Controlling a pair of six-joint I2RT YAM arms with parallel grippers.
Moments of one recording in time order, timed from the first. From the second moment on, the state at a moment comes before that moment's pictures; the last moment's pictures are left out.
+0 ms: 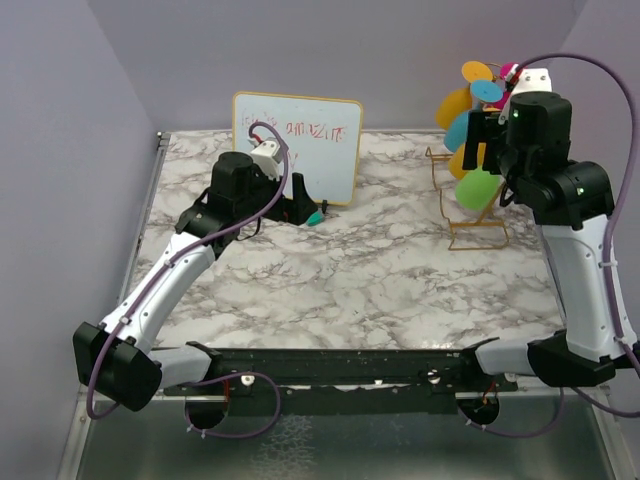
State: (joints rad) left arm -0.43 1.23 1.15 -0.37 0.32 -0.26; right arm 0.35 1.32 1.97 -1.07 0.46 0.05
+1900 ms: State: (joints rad) left arm -0.43 1.11 1.06 -0.32 0.24 -0.25; right arm 0.33 1.52 1.73 -0.81 0.87 -0.13
